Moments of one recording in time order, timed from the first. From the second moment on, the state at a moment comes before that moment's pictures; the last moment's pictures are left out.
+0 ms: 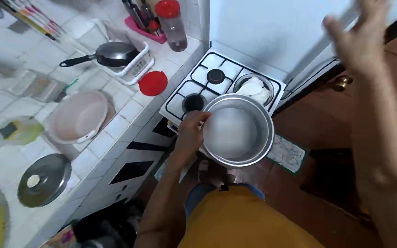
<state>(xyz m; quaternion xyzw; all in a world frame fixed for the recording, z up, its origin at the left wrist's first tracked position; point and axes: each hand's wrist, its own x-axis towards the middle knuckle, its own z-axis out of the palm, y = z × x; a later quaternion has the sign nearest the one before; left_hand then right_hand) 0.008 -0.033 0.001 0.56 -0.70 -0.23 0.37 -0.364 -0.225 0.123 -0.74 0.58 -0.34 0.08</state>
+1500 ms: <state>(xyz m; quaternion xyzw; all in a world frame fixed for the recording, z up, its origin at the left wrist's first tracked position) -0.191 -0.161 0.088 0.36 -0.92 0.15 0.08 -0.419 -0.070 0.058 -0.51 0.54 -0.64 0.19</state>
